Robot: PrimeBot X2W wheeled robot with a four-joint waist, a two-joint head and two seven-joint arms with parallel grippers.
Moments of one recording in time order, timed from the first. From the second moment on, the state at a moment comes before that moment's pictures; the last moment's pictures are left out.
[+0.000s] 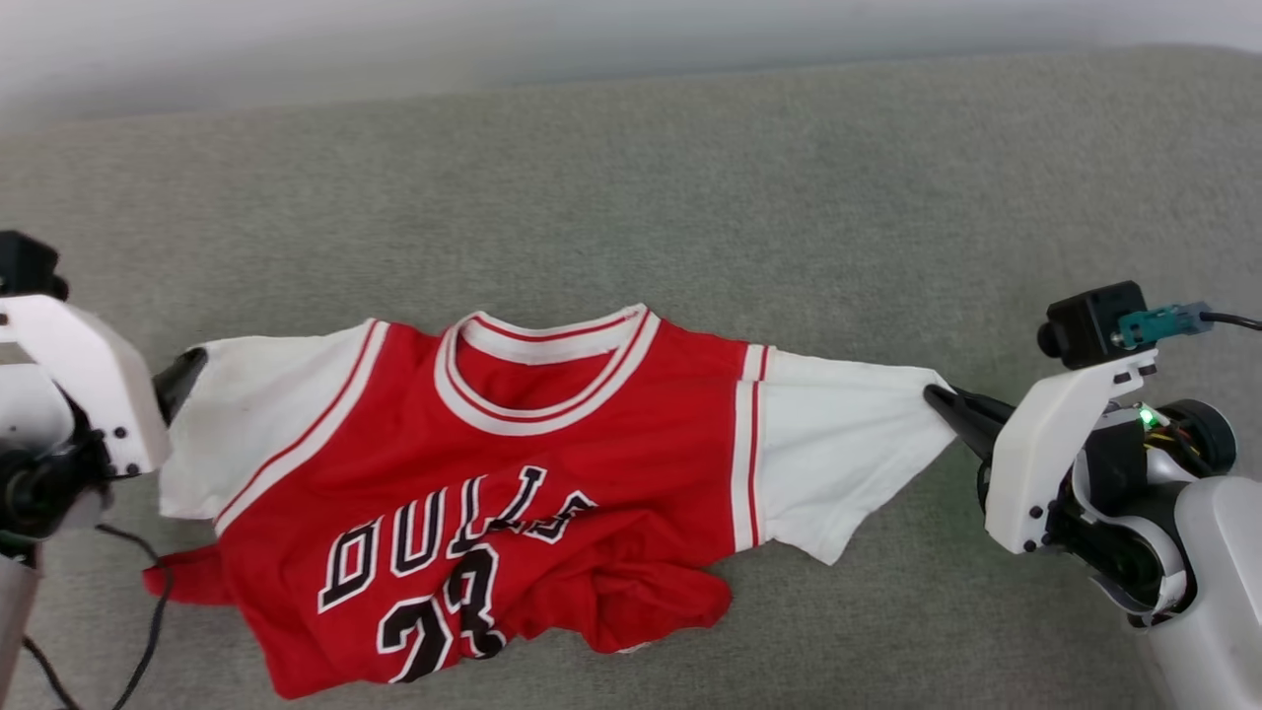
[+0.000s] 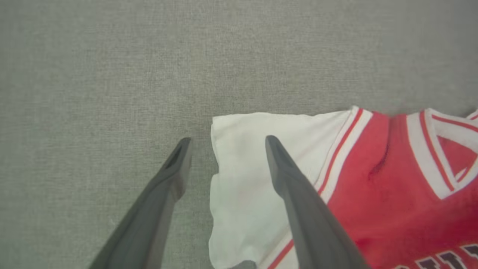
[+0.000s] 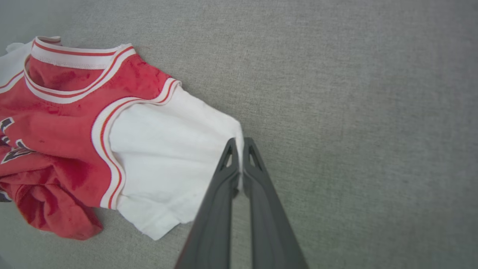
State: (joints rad) left arm -0.54 0.68 -0.26 0.35 -0.83 -0.01 0.60; right arm -0.38 -0.31 0.21 0.11 0.56 0.13 0.65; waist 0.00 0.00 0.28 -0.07
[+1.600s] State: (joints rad) left arm -1.05 0.47 -0.39 0.68 -0.58 0.09 0.23; right arm -0.92 -0.38 0.22 0.56 0.45 0.13 0.37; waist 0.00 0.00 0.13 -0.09
